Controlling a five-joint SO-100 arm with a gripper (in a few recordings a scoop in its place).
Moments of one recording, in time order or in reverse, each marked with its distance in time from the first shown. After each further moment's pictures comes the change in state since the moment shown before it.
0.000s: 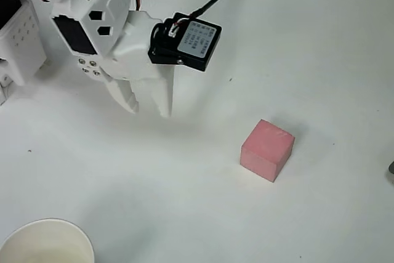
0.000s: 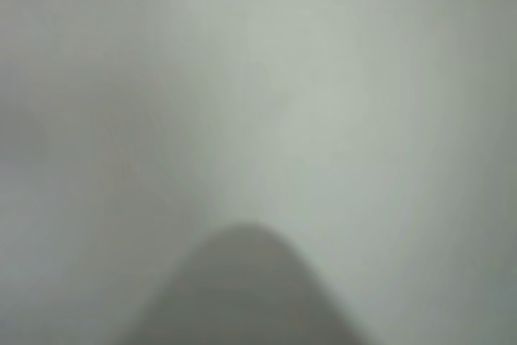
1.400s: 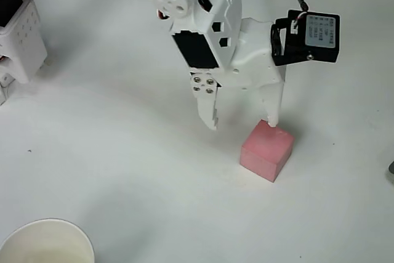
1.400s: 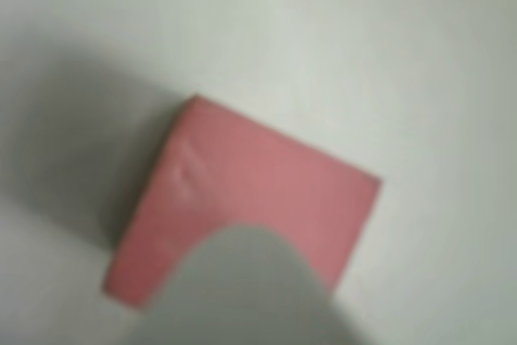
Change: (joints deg) arm -5.3 -37.6 -42.5 0.4 -6.5
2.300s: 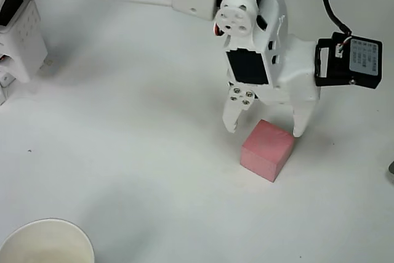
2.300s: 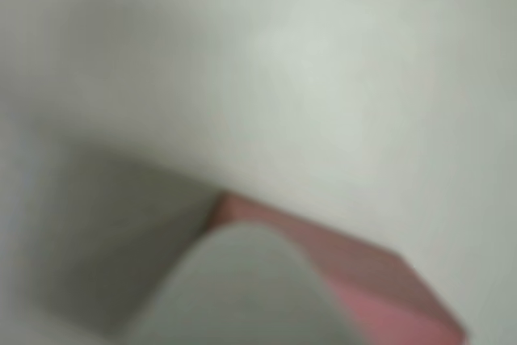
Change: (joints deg) arm -2.1 -24.3 -31.4 15.6 5.4
